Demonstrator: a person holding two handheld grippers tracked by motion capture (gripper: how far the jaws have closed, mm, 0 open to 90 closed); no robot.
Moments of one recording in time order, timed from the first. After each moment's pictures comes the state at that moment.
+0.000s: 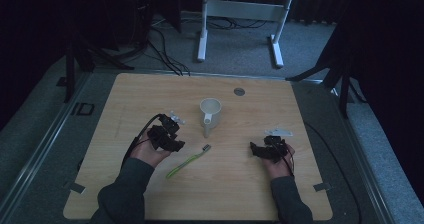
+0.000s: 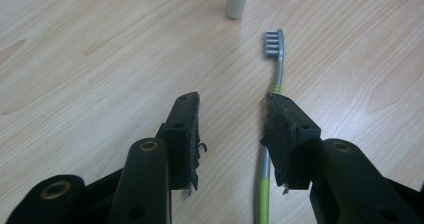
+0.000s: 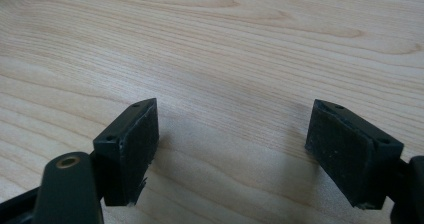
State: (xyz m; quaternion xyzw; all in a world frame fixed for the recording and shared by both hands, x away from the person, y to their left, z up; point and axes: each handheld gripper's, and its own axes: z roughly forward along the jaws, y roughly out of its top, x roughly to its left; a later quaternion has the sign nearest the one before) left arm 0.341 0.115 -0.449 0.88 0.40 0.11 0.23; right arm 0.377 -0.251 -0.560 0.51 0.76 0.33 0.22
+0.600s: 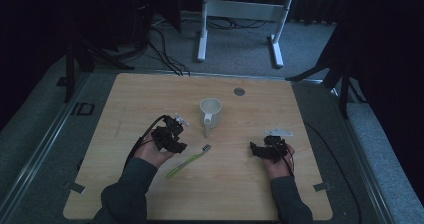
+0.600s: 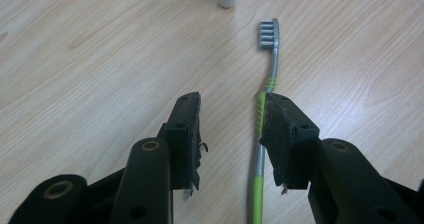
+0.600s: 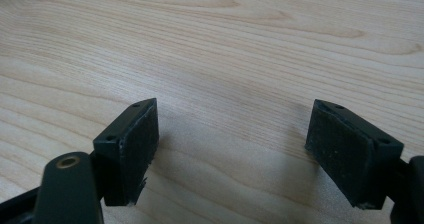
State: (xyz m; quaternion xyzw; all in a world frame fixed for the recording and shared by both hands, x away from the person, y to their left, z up) left arm 0.343 0.105 -0.453 0.89 0.40 0.10 0.21; right arm 0.377 -0.251 -0.560 0.51 0.76 0.33 0.22
